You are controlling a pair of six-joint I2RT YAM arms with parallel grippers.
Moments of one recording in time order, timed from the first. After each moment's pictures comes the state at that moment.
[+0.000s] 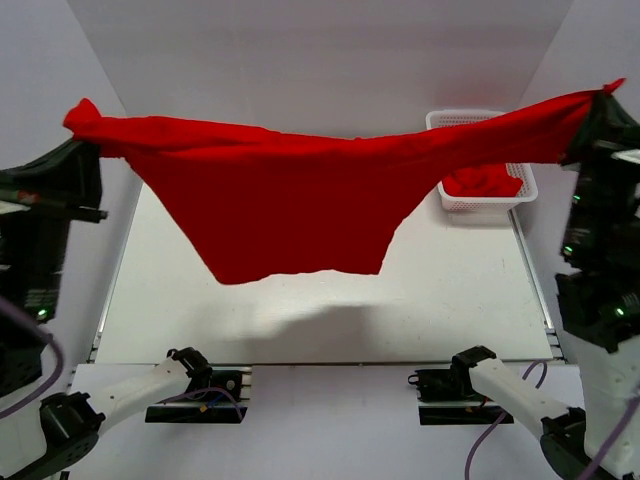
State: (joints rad) left arm -0.74 0.83 1.83 -0.45 -0.53 0.07; right arm 0.39 0.87 1.57 -0.06 0.52 -0.27
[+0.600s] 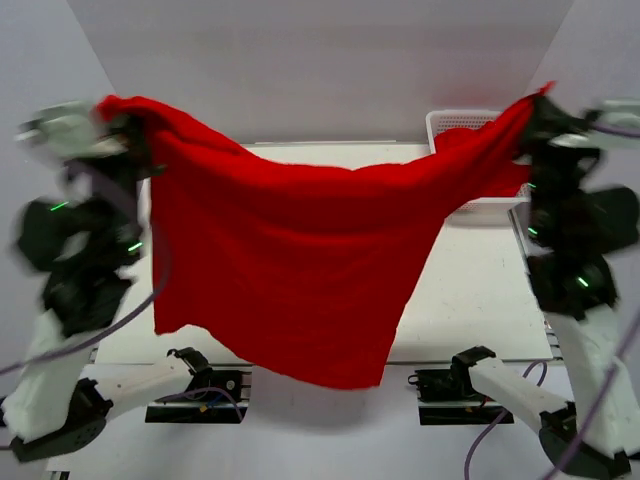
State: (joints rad) left arm -0.75 0.92 1.69 -0.17 -0.76 0.25; right arm 0.39 0.89 1.51 -0.05 0.38 -0.24
